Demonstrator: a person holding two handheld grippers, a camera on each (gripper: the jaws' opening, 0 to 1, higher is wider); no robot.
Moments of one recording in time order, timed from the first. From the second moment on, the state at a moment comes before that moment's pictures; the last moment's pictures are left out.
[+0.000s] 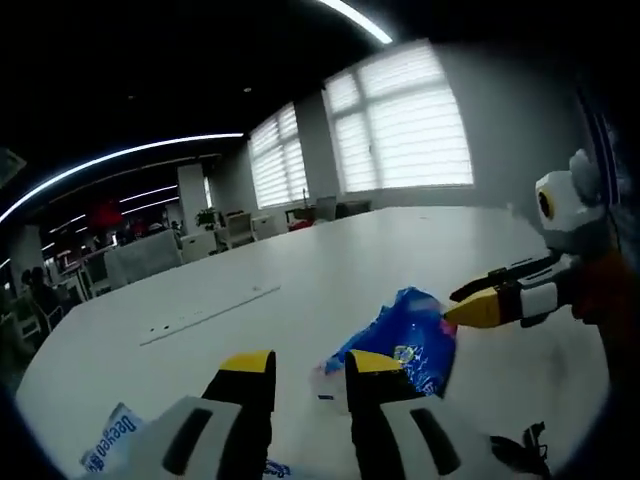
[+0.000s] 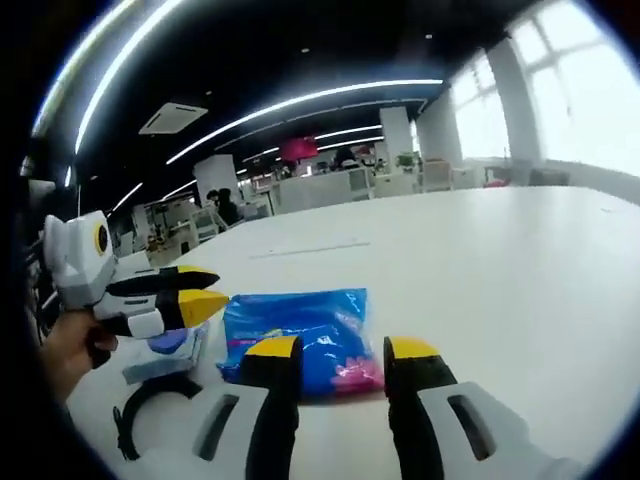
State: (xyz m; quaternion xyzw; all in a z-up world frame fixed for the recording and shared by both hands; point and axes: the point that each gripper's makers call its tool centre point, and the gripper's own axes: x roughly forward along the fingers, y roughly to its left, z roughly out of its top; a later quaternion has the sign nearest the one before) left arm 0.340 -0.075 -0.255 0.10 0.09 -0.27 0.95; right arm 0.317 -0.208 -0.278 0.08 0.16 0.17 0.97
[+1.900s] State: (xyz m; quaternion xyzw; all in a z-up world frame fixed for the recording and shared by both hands) left arm 0.283 -0.025 -0.199 -0.03 0.05 -0.23 0.97; right arm 0.246 -0.099 -0.255 -0.05 0.05 0.32 0.94
